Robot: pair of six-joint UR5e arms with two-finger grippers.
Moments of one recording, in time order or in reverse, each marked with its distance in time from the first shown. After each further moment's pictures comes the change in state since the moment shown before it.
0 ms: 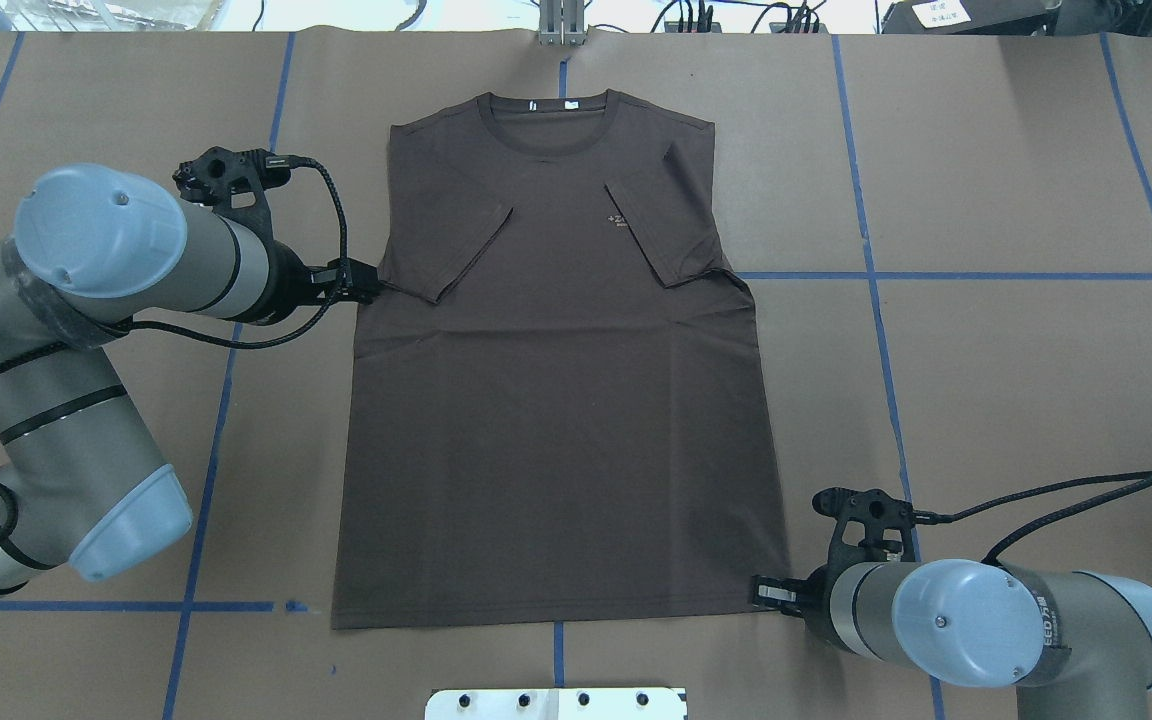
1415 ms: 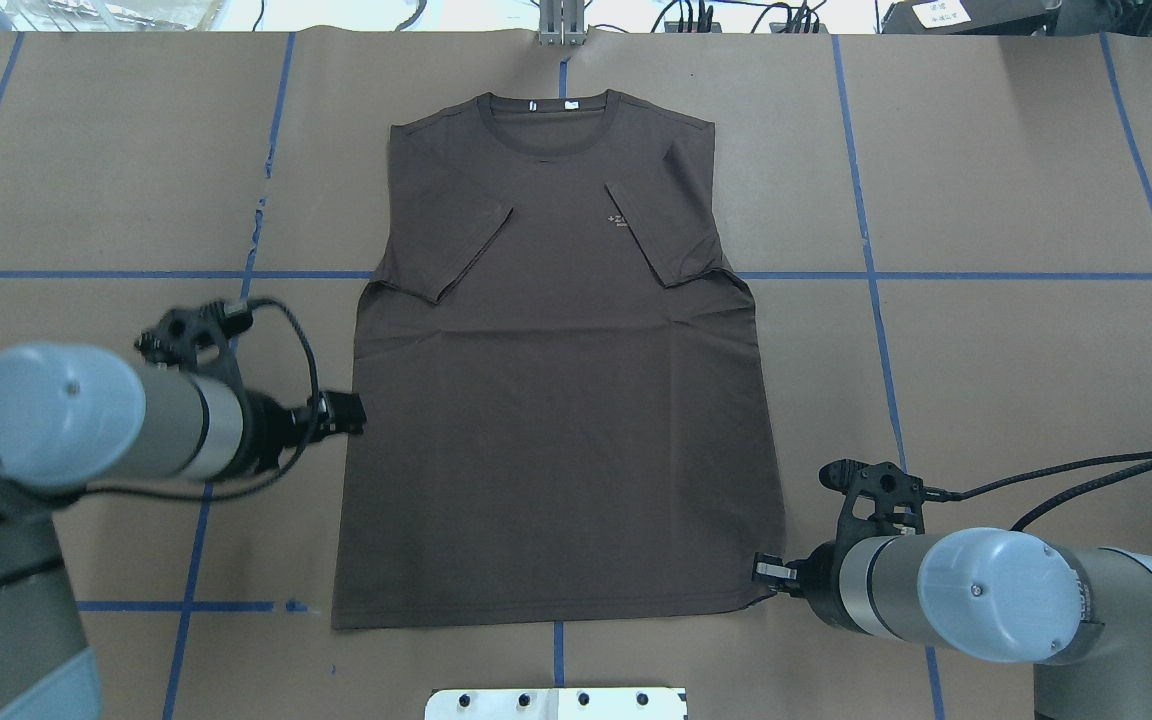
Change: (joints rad) left arm 0.267 0.228 -0.202 -0.057 0.065 -0.438; right arm 0.050 0.003 0.065 0.009 0.039 0.002
